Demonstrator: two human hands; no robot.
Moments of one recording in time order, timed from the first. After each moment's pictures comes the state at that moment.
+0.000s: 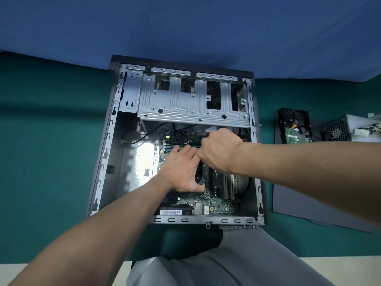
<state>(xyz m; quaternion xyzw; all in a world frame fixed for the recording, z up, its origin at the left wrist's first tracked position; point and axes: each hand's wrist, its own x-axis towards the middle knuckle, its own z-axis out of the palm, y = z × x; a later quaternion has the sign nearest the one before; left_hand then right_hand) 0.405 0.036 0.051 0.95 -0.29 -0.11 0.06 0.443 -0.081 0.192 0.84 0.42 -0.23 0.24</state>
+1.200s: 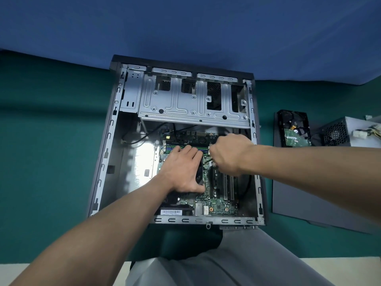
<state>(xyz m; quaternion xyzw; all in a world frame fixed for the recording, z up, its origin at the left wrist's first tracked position) 0.406 0.037 0.050 0.95 -0.30 -0.11 0.06 0.444 -0.097 0.191 0.88 0.28 -0.33 0.19</state>
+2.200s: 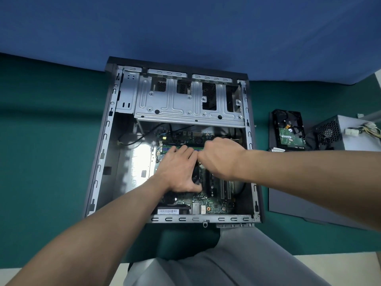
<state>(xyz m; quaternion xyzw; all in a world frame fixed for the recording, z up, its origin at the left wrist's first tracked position) 0.405 0.037 0.053 0.95 -0.29 -0.13 0.05 0.428 -0.087 0.195 0.90 0.33 -0.27 0.09</state>
